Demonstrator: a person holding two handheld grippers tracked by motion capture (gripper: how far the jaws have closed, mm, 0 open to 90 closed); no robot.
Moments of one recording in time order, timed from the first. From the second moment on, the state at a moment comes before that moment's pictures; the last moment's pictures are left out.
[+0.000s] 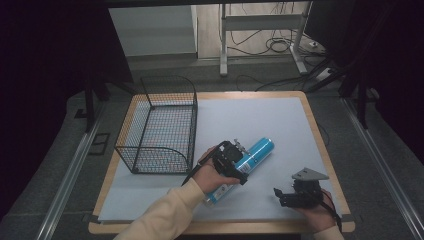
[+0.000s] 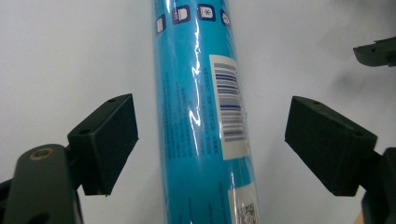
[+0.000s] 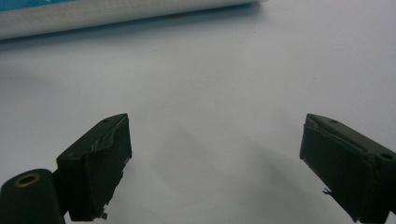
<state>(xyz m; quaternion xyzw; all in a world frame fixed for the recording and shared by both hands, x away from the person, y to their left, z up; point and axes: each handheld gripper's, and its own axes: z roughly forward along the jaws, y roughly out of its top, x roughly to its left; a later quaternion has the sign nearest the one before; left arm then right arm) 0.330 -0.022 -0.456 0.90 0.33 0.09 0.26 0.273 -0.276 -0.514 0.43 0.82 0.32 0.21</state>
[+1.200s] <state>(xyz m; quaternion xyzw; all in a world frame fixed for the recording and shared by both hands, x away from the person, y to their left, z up) 0.368 -0.055 -0.497 0.92 0.36 0.04 0.17 0.273 -0.276 -0.515 0.43 0.82 0.32 0.20</state>
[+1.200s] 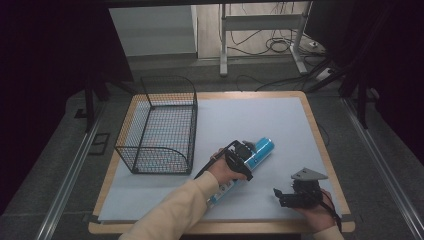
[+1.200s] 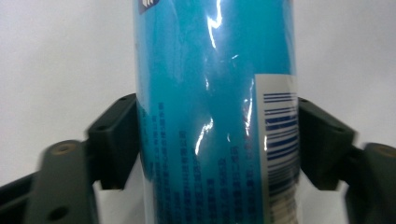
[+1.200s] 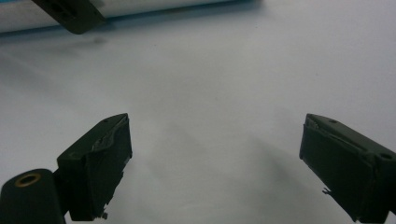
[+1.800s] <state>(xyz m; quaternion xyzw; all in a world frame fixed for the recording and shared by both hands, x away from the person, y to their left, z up) 0.374 -0.055 -0.493 0.92 0.36 0.00 0.15 0.274 -0.276 -0.515 0.43 0.82 0.32 0.20</state>
